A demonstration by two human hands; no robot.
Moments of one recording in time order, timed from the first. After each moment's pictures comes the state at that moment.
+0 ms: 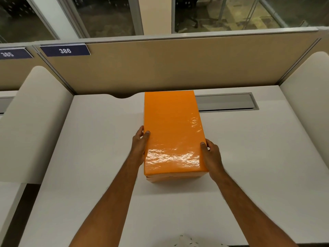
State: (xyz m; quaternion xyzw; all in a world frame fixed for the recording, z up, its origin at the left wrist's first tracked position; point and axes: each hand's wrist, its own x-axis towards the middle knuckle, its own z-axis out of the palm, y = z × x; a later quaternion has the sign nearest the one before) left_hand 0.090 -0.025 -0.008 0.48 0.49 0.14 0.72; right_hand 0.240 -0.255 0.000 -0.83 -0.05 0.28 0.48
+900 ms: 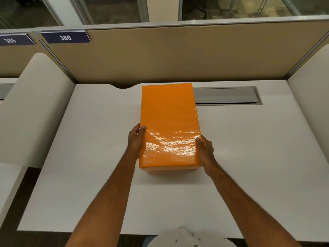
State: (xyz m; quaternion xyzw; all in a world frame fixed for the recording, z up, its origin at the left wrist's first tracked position) left_hand 0.084 -0.046 -0.027 0.55 0.53 0.16 0.62; right_hand 0.239 -0.264 -0.028 -0.84 -0.09 0.32 0.43
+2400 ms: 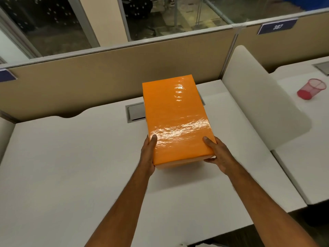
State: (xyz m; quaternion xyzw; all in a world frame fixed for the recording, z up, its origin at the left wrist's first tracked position) left_hand 0.257 -0.227 -0.026 0.46 0.38 0.10 0.80; right_hand 0.398 -0.463 0.013 -0.70 0.09 0.37 0.60
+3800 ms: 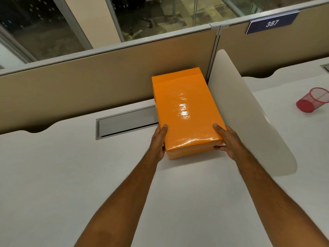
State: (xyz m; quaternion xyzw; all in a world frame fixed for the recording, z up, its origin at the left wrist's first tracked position) left_hand 0.523 -0.307 -0.033 0.45 0.41 0.05 0.79; right_hand 0.667 -0.535 -0.019 -0.70 0.12 0.35 0.61
